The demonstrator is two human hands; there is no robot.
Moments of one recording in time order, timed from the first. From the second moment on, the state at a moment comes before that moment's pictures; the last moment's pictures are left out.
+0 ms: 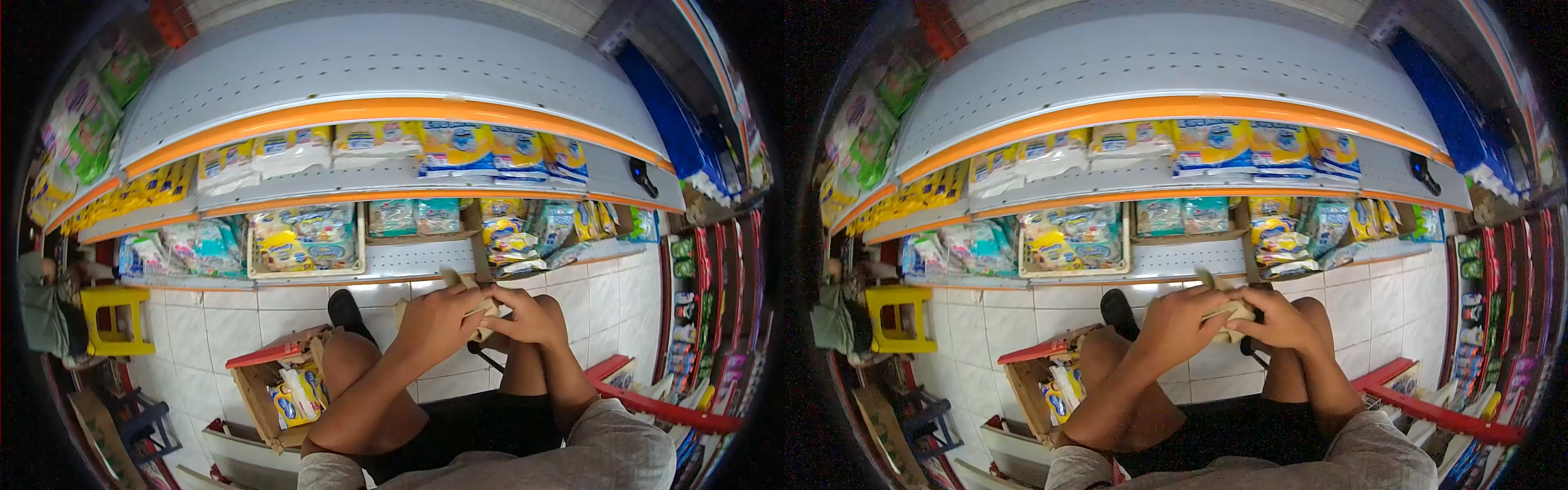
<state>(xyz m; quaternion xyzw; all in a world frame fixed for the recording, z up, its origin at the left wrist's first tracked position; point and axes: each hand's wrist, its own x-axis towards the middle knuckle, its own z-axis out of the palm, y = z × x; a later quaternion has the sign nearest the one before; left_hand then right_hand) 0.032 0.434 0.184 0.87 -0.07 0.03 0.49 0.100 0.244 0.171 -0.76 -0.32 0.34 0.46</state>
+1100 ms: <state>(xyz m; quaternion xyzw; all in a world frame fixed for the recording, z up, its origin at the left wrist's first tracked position) 0.003 0.517 0.163 0.82 -0.05 0.01 0.57 0.282 0.617 0.322 -0.84 -0.51 0.07 0.15</state>
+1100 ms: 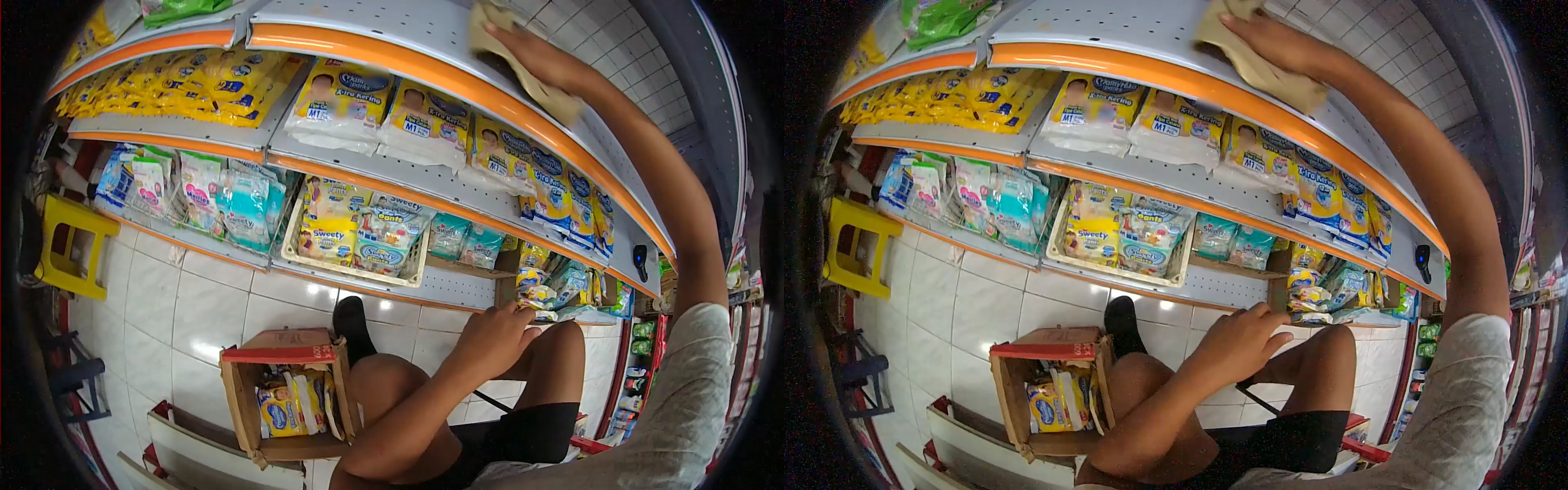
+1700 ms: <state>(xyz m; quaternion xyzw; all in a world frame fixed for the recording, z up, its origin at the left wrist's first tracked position) 0.034 0.498 0.139 0.82 -0.03 -0.03 0.57 0.262 0.795 0.333 -0.80 -0.56 0.06 0.20</state>
